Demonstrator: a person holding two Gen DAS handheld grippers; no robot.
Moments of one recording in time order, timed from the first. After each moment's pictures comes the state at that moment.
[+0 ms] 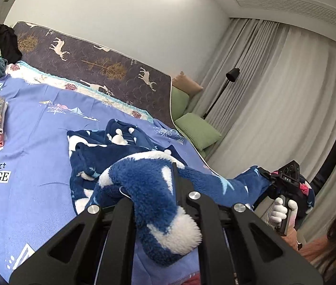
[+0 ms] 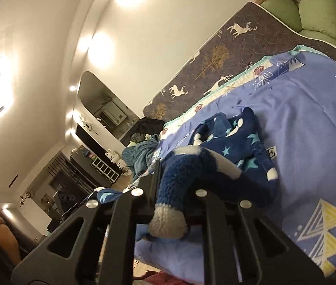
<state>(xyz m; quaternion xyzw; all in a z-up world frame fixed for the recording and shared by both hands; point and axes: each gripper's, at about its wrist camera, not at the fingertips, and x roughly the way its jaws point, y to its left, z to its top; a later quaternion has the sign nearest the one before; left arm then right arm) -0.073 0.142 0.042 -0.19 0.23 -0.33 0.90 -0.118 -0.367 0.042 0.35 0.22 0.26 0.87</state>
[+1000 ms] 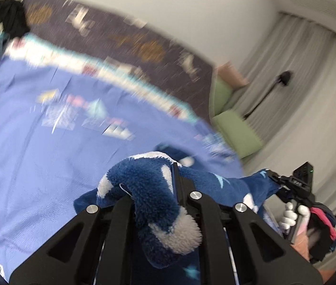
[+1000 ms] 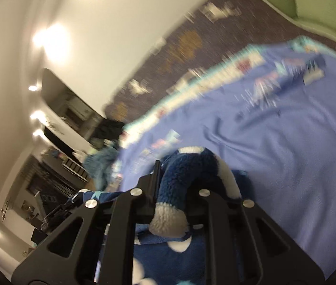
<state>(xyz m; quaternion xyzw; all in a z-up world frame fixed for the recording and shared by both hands) 0.240 0.118 -0.013 -0.20 0.34 -0.25 0.88 0.190 -0.363 -0.006 0.34 0.32 0.18 0.87</state>
